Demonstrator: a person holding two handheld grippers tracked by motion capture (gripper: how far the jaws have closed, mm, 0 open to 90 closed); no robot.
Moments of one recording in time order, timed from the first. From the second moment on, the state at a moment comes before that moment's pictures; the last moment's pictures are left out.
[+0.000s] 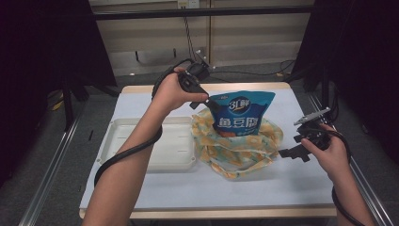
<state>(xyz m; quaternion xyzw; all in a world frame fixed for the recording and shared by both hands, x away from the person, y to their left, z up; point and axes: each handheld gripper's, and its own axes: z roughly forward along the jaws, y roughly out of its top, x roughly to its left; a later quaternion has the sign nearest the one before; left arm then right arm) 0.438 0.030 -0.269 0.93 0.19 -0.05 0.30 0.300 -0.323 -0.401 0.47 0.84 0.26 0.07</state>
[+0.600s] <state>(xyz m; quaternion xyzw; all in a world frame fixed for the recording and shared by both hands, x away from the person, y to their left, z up) 0.445 -0.012 -0.261 0.94 0.14 -0.05 0.30 0.297 -0.326 -0.400 0.47 0.84 0.27 0.08</state>
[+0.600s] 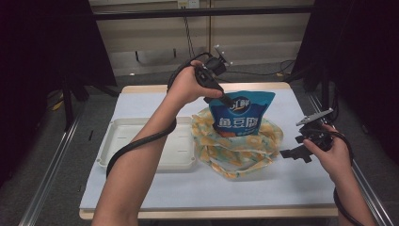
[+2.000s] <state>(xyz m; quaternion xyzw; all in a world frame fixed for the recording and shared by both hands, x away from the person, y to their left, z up) 0.448 -0.048 -0.280 0.96 0.07 -0.06 0.25 0.297 -0.328 -0.403 0.48 0.83 0.27 0.07</state>
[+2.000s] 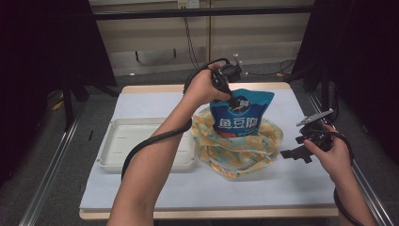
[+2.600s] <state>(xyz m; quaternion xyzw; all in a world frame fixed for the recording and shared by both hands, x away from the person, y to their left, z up) 0.445 -0.051 -0.230 0.95 0.08 -0.07 0.28 0.296 -0.327 -0.403 0.47 0.84 0.27 0.07</state>
